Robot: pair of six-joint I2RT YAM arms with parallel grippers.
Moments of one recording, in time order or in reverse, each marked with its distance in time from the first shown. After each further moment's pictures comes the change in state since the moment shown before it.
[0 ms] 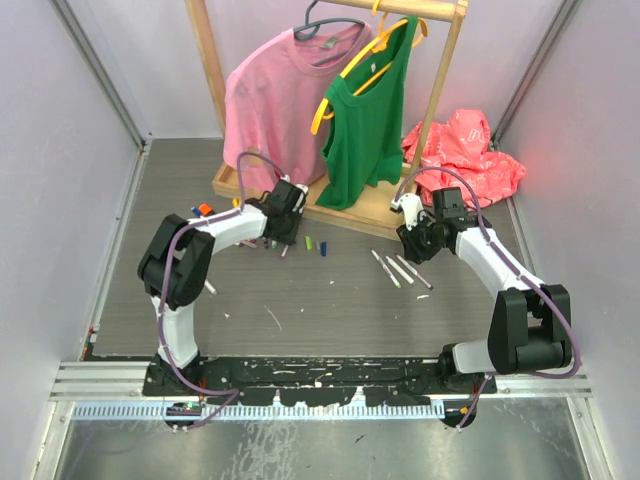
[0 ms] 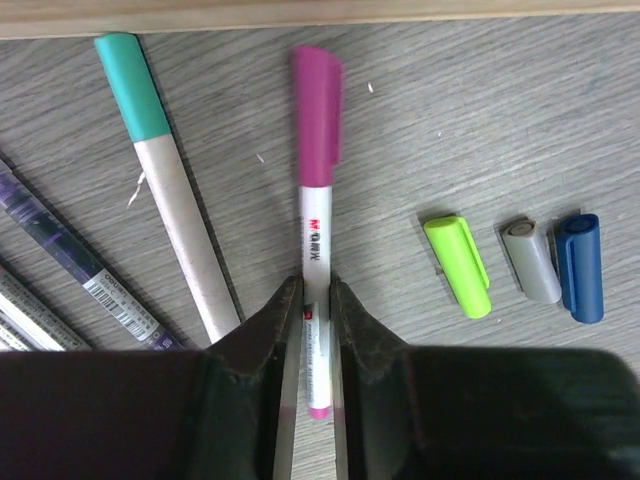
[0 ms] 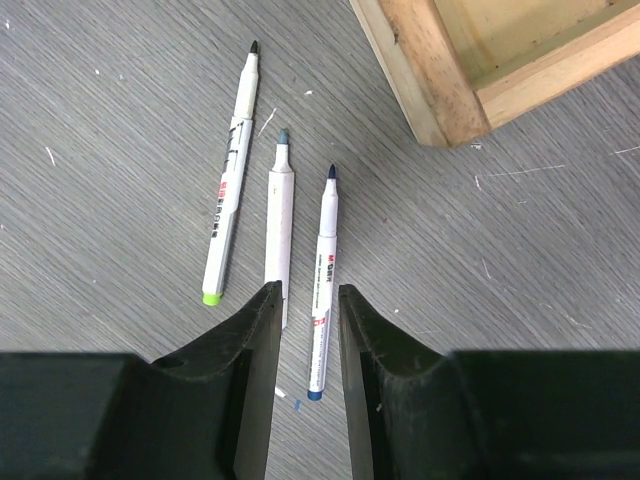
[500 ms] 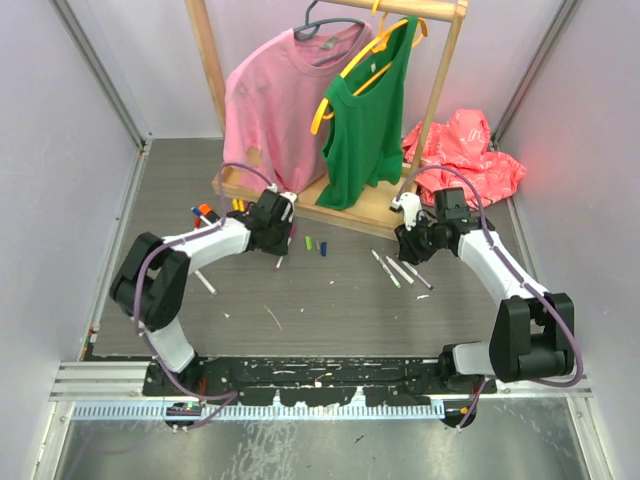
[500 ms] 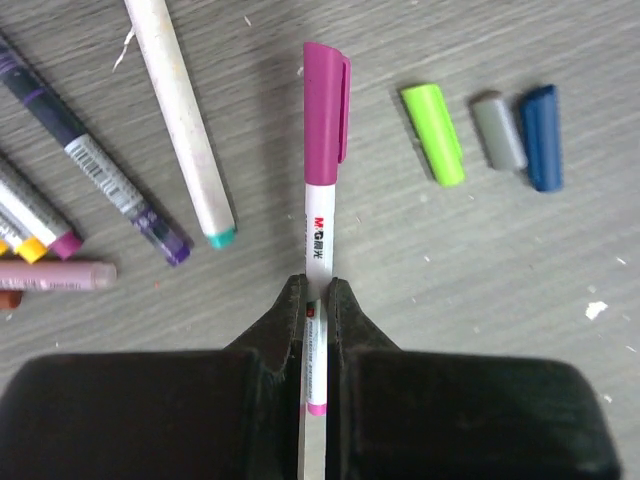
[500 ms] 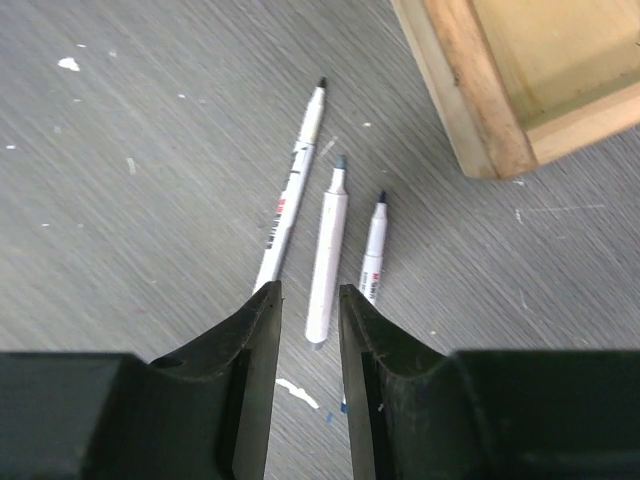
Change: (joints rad) left arm 0.001 -0.175 -0.181 0.024 0.060 -0.050; right arm 0.000 -0.035 0.000 -0.018 -0.101 -0.002
